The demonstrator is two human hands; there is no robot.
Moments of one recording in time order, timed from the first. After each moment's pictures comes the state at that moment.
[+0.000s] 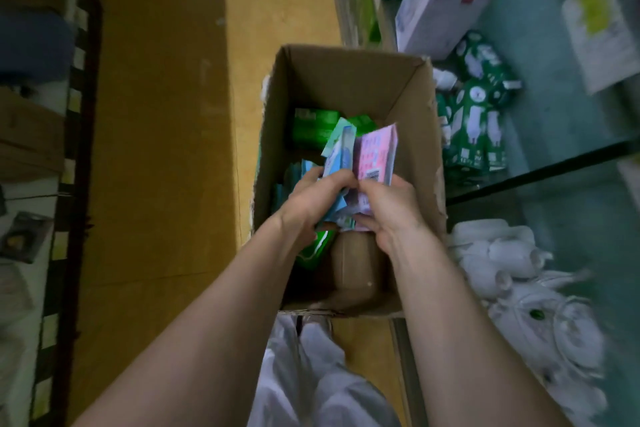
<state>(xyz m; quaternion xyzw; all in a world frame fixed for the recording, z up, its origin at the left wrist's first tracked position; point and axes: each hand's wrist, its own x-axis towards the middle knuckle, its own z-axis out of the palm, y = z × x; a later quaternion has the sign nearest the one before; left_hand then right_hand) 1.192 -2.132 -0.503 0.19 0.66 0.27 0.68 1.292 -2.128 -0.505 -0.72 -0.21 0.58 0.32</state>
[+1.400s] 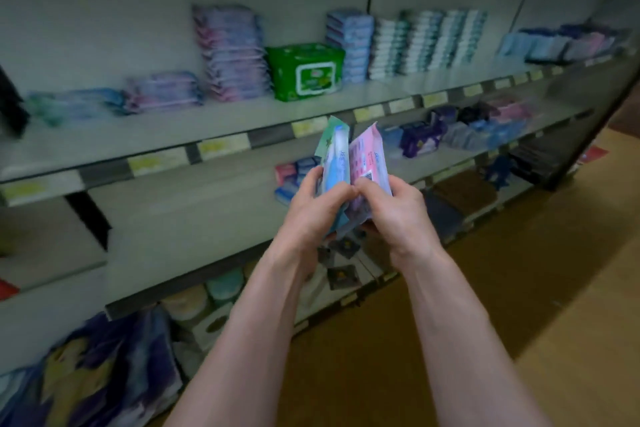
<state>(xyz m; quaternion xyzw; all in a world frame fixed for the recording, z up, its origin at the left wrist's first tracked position) 0.767 -2.556 -0.217 0.06 0.64 0.75 0.15 0.811 -2.458 -0.196 -0.19 -0.71 0.67 0.13</state>
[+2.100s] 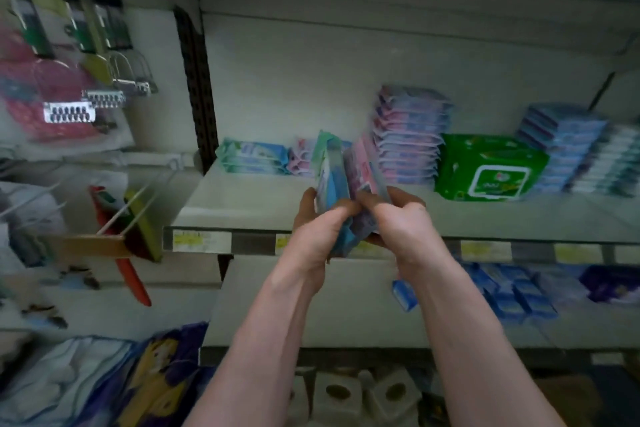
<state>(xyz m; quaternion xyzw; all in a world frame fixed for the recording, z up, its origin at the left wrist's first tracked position) 0.601 -2.720 -0.180 -0.09 0.55 0.82 -0.07 0.587 -2.620 -0.152 0.02 -0.70 0.71 0.00</state>
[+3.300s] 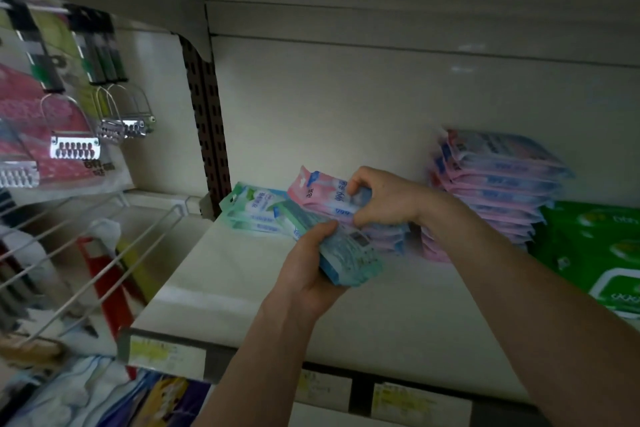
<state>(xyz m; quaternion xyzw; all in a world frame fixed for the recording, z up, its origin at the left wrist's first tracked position) 0.442 -2.778 -0.180 -0.14 0.29 0.95 -0.01 0.334 -2.684 -0.107 0.33 -0.90 0.24 -0.14</state>
